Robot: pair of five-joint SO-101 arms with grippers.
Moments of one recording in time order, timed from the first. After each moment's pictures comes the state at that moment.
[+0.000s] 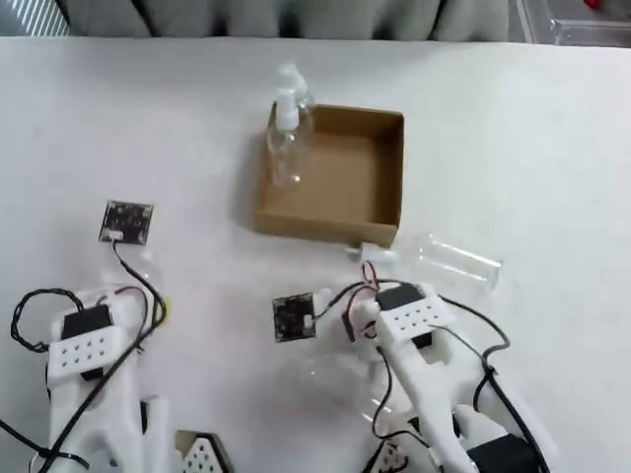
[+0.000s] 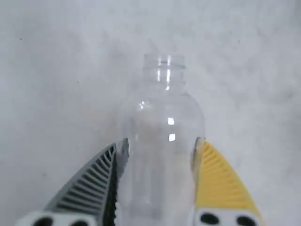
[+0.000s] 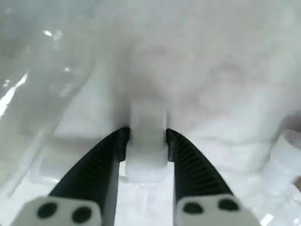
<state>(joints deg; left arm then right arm) -23.5 -46.5 75.3 46.7 -19.7 -21.9 -27.2 64.5 49.9 74.8</state>
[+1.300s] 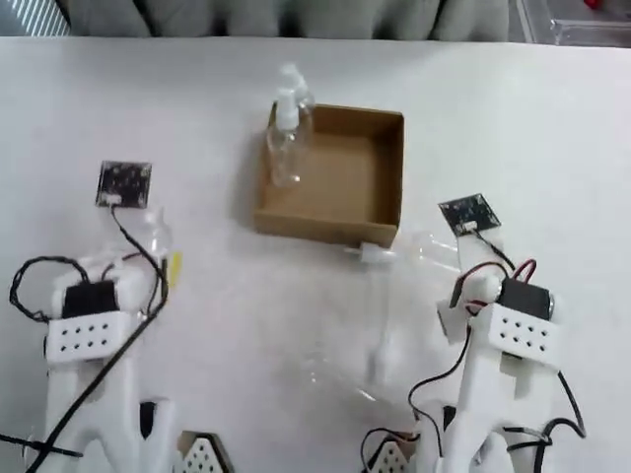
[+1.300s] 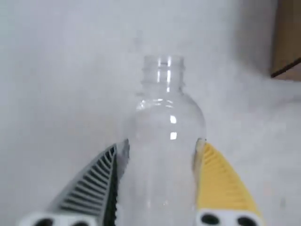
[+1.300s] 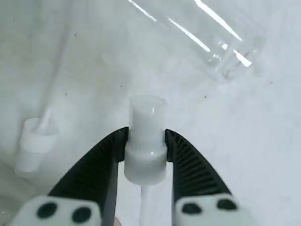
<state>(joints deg) -14.7 -46.5 60.9 52.8 -8.2 15.0 -43.2 55.8 70.1 34.3</state>
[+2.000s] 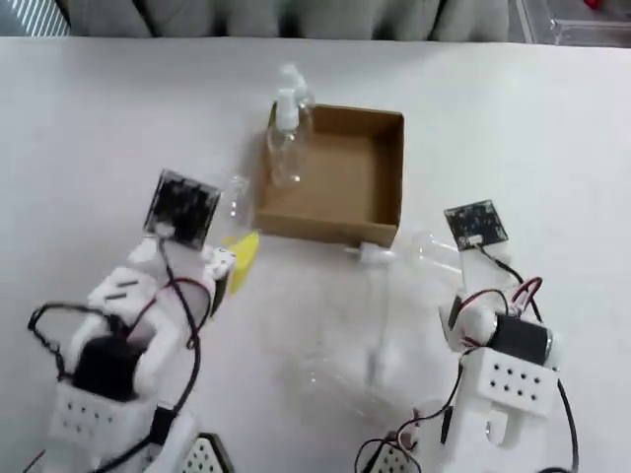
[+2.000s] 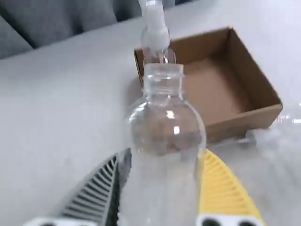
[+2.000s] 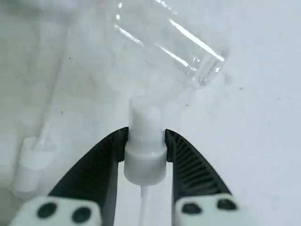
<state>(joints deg) 10.5 -71.1 56.6 58.0 -2.8 15.2 -61.8 61.8 70.0 29.7</state>
